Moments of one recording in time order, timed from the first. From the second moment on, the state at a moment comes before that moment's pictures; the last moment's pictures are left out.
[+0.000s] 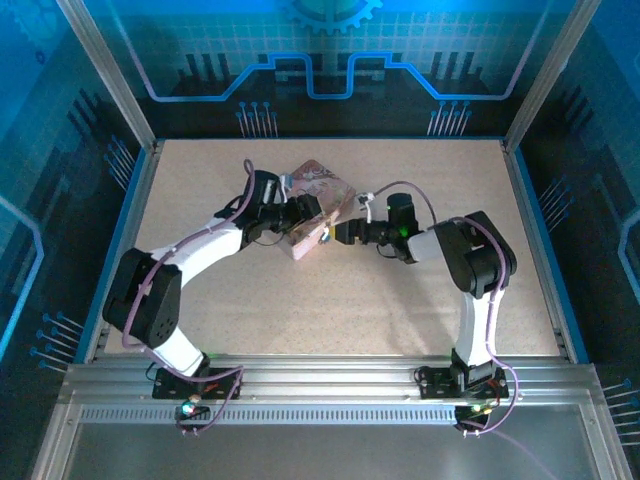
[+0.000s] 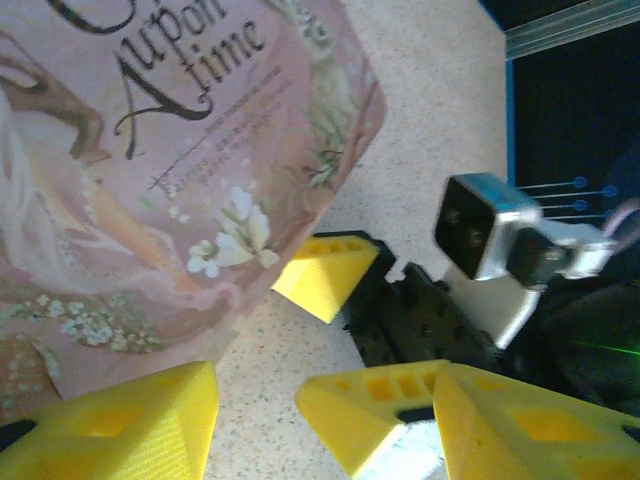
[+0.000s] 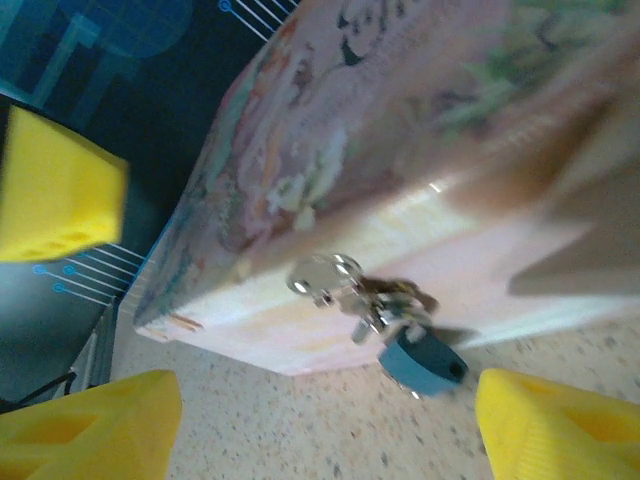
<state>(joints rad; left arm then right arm) -0.39 1.63 1.05 -0.09 0.40 -0.87 0.34 2.01 0.90 0.67 -0.87 0.49</state>
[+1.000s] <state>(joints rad) -0.38 1.68 1.04 -0.07 0.39 -0.87 0.37 2.14 0.96 0.81 -0.94 0.56</state>
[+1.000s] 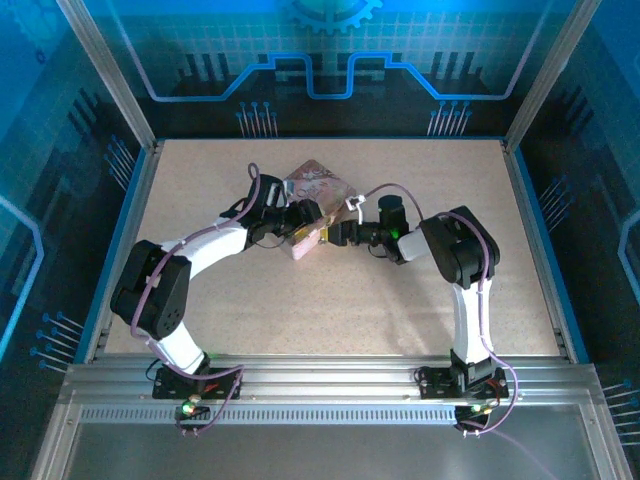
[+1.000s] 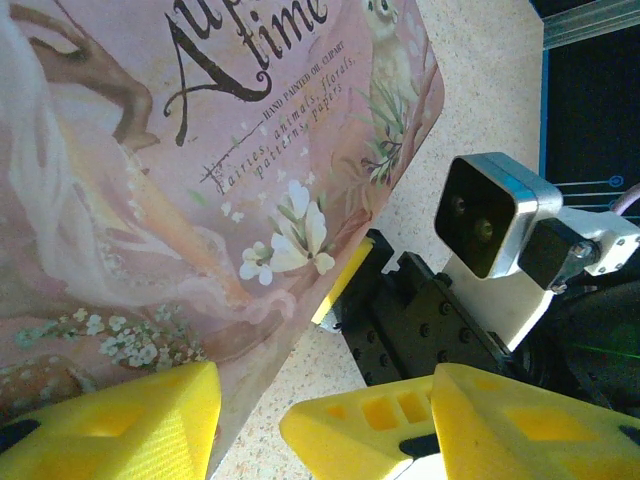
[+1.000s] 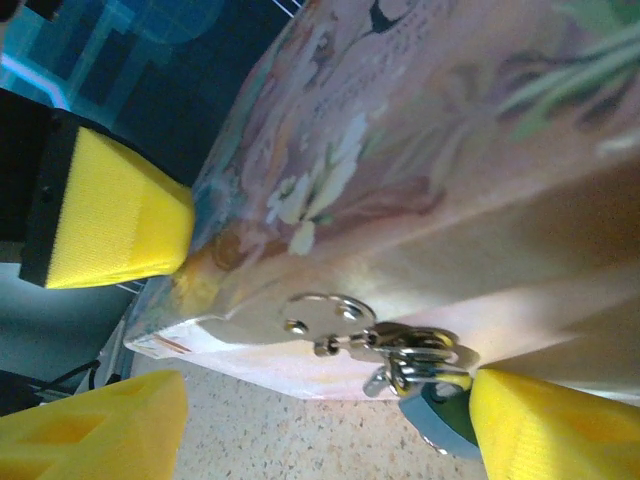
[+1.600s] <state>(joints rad) -0.38 1.68 1.04 -0.07 0.39 -0.87 0.37 2.15 0.92 0.90 -0.97 0.56</state>
